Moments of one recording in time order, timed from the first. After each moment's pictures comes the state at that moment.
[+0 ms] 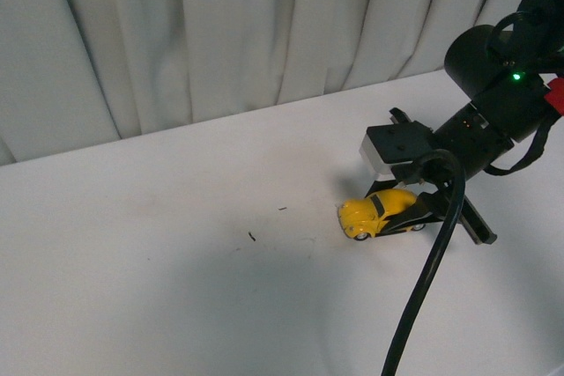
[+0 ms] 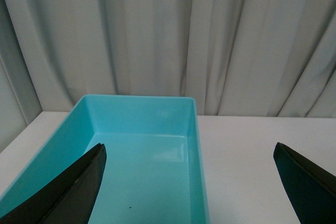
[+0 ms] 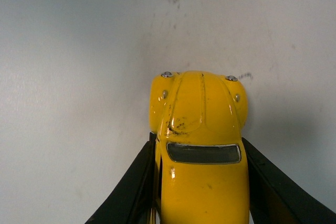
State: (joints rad) left arm 0.00 0.00 0.01 0.00 0.00 0.00; right arm -0.34 2.14 1.06 -0.45 -0.56 -1.73
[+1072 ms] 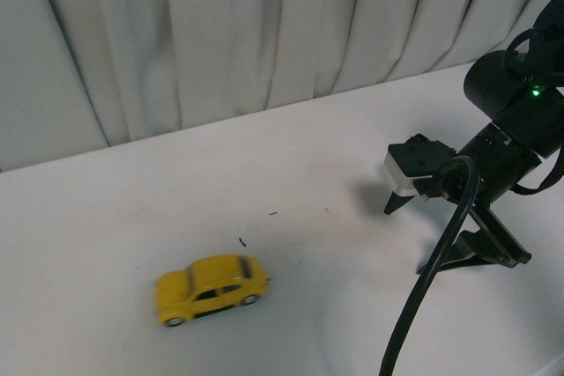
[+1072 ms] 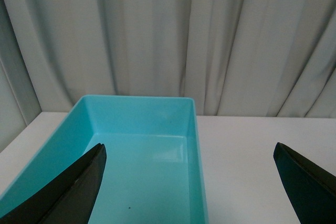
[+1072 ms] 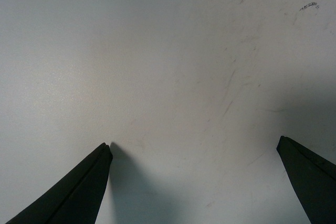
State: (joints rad) left arm 0.00 0.00 0.01 0.00 0.00 0.00; right arm -0.41 2.14 1.03 -0.53 -0.53 -1.71
